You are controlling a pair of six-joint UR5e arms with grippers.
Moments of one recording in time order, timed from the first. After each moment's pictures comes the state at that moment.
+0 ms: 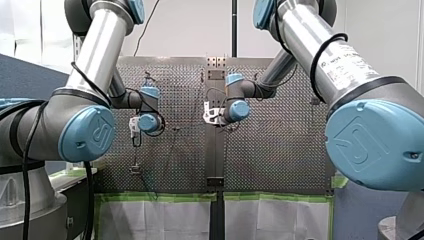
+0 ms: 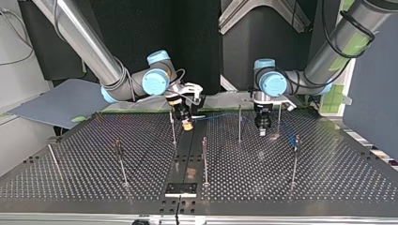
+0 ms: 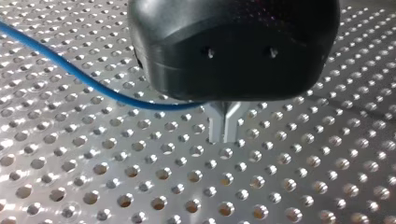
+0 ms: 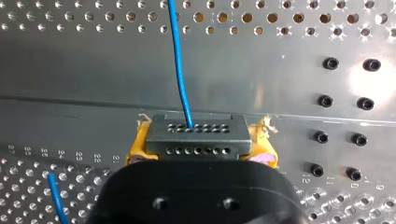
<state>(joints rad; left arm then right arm) -0.04 -2.05 -1.84 -2.41 -1.68 -1.63 2.25 -0.86 1.29 -0.27 1.53 1.59</state>
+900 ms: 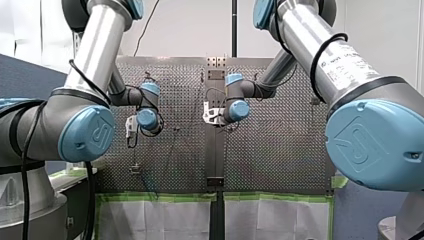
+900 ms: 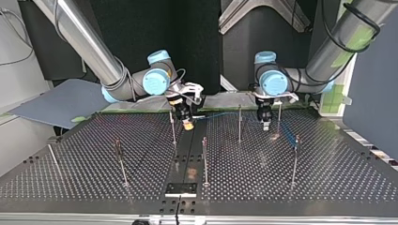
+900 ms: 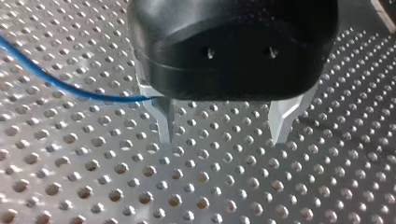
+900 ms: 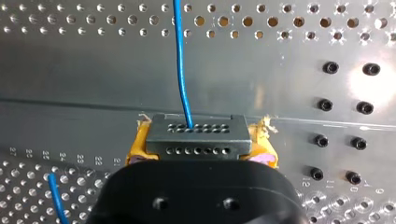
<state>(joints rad) -0.05 -2.01 -1.86 -2.57 -1.73 -1.60 2.25 -0.86 1.29 -0.26 1.53 1.59</state>
